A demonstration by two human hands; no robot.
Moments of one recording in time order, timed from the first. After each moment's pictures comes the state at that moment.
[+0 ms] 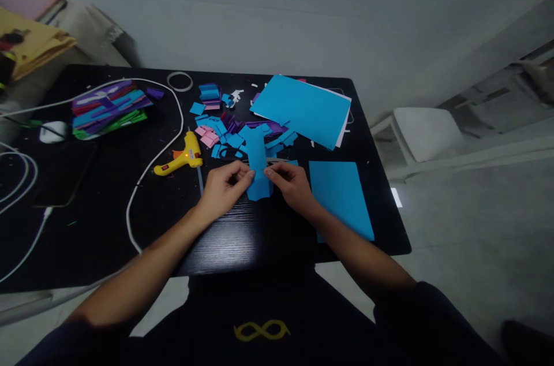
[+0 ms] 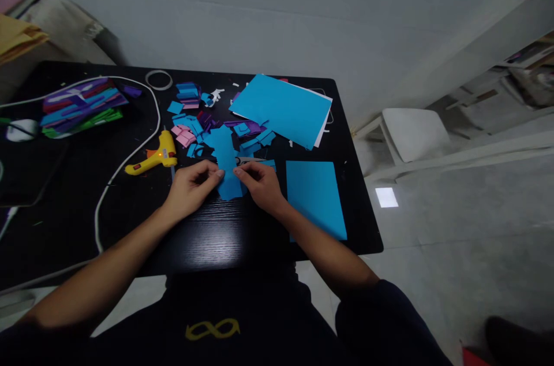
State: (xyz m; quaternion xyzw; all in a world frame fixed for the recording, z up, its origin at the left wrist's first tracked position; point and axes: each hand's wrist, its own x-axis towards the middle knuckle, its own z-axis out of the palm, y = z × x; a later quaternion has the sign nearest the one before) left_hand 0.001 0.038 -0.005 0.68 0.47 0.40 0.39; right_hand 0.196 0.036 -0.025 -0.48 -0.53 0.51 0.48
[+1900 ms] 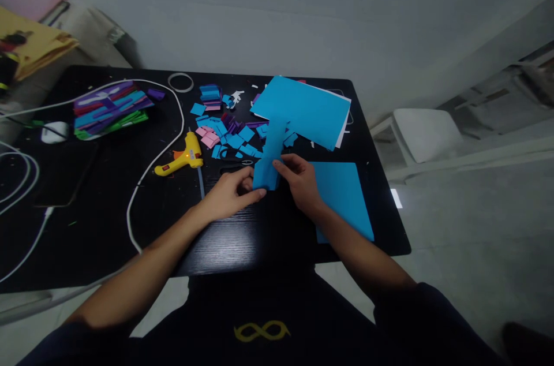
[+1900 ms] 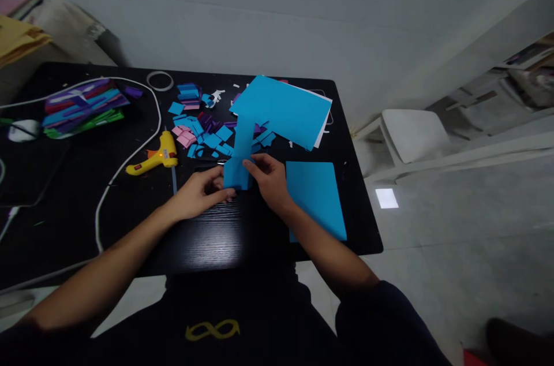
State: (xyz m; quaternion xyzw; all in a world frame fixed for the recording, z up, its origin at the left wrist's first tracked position) left_hand -0.005 0.040 -0.013 0.70 0.42 0.26 0.52; right_hand 0.200 0.042 -0.022 -0.52 -0.42 0.52 0.53
